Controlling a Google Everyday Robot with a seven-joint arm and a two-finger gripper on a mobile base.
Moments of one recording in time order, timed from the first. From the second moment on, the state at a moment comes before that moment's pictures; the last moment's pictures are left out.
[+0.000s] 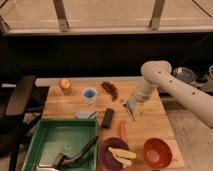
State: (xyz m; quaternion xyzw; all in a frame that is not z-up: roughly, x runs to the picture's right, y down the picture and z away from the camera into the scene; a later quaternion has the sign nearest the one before) arm 0.153 0.104 0.779 -0.37 -0.15 0.01 0.92
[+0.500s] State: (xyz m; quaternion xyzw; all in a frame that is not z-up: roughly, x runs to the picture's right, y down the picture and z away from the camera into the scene) arm 0.134 0.108 0.811 -0.38 -0.14 0.03 0.91
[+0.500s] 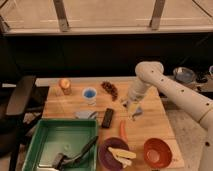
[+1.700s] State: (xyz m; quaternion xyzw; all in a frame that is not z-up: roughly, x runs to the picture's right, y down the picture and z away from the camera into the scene) arm 0.141 0.138 0.882 -0.42 -0.07 0.06 0.90
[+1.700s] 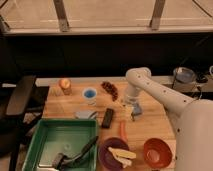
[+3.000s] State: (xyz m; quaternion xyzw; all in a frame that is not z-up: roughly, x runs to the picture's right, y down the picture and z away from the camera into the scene) arm 0.153 0.147 0.895 -0.38 -0.04 0.11 0.92
